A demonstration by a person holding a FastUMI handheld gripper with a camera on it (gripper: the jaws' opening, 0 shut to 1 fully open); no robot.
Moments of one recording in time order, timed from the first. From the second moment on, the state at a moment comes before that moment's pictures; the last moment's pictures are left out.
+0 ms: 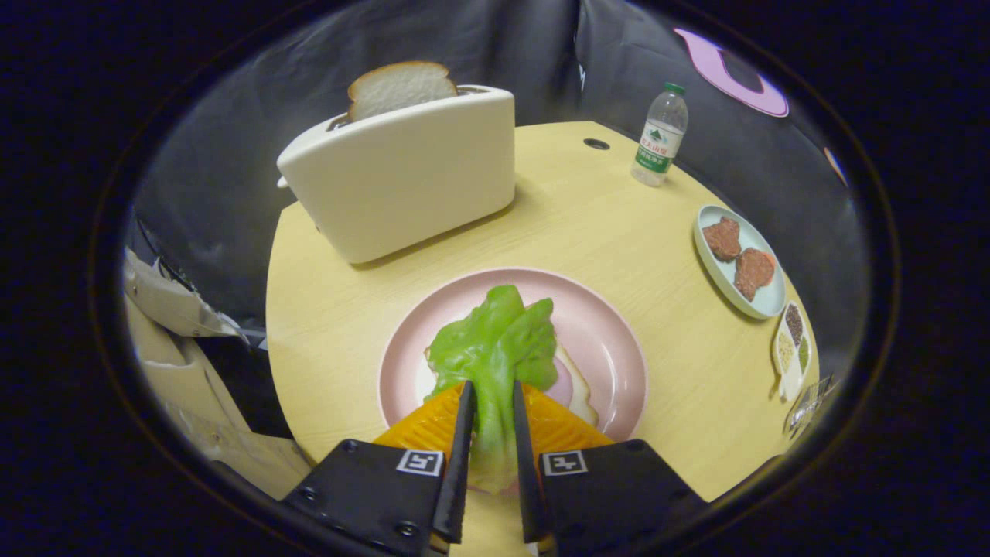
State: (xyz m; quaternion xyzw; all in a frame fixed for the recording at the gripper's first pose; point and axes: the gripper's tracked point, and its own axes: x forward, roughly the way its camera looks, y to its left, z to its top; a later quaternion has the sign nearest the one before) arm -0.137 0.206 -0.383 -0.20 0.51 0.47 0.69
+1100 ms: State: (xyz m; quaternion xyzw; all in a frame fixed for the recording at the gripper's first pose) arm -0.104 0.295 -0.257 -0.14 0.44 0.46 0.76
